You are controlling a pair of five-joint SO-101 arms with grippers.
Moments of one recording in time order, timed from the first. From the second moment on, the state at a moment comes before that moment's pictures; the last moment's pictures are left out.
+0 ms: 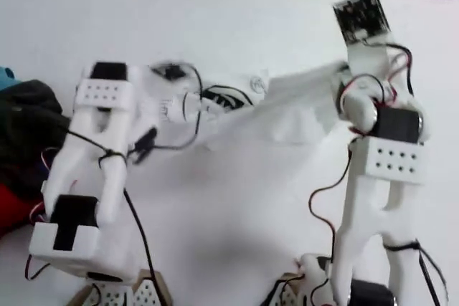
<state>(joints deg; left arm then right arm) -4.0 3.4 11.6 98.0 -34.5 6.7 -29.1 17.1 61.1 28.5</state>
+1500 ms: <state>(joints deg) -2.5 20.2 11.1 95.3 -49.7 9.6 -55.1 46.5 61.1 33.2</state>
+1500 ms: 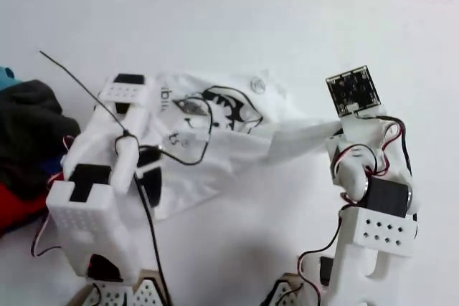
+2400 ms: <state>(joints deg) 4.6 15.0 24.9 81.2 -45.2 9.6 -55.2 46.5 61.1 33.2</state>
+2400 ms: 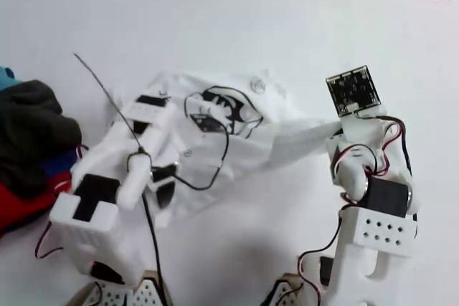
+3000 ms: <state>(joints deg) 9.0 -3.0 44.1 77.0 -44.6 9.6 -55.2 46.5 61.0 33.2</state>
